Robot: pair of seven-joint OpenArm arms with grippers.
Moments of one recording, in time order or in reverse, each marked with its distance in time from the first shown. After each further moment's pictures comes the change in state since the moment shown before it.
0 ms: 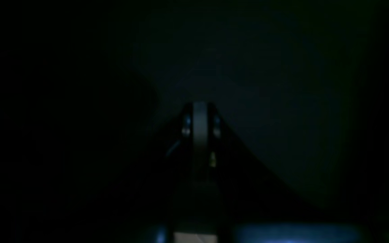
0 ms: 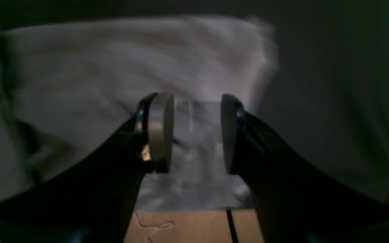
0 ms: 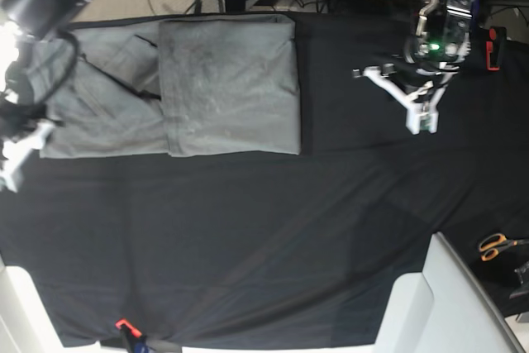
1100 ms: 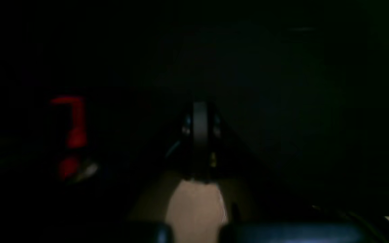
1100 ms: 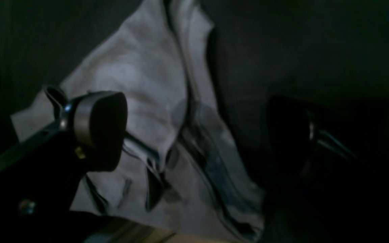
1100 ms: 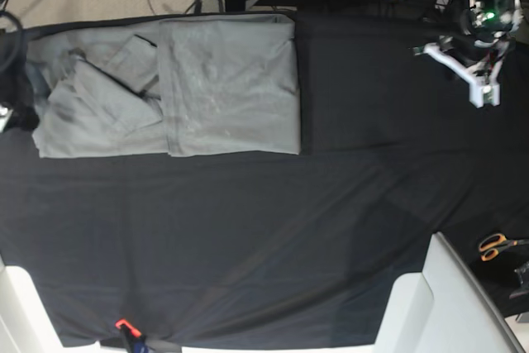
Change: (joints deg) left arm 12.2 -0.7 -23.2 3.6 0.9 -11.3 -0.8; right arm -2.2 21.6 1.2 -43.0 36.0 0.1 10.8
